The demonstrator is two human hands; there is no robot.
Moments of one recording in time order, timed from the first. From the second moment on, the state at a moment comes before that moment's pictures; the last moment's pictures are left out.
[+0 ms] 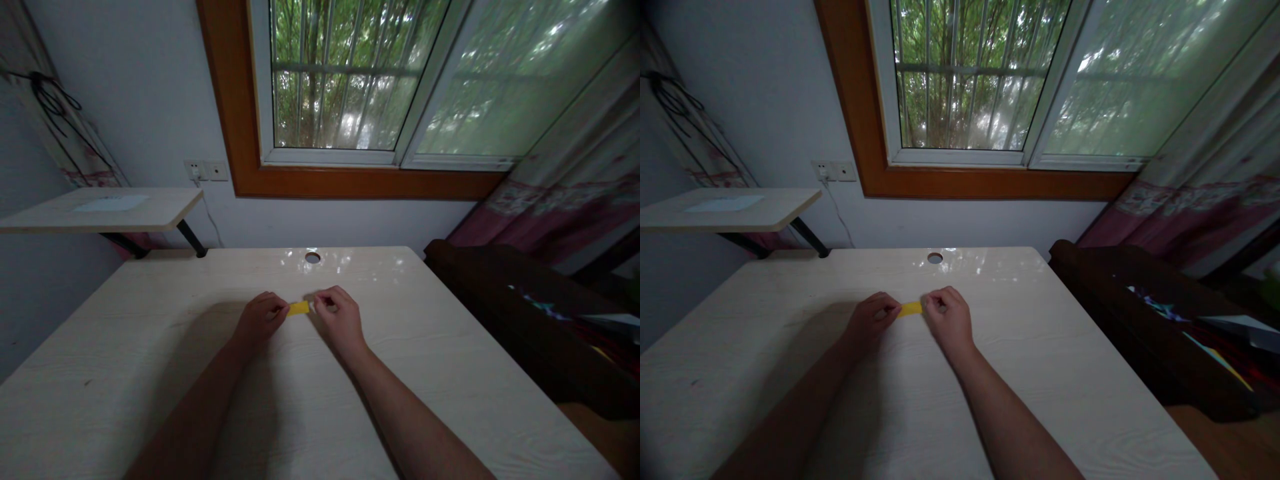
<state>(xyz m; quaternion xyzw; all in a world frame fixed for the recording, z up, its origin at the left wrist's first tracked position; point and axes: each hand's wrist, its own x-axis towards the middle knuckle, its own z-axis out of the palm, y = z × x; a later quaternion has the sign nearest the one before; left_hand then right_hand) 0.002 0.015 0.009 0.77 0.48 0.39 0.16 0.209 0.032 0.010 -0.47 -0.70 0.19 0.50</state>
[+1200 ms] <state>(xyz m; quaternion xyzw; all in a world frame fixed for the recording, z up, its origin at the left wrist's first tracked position) 0.003 0.020 0.000 0.78 0.44 0.43 0.07 0.208 0.040 -0.007 -0.47 -0.59 0.44 0.49</state>
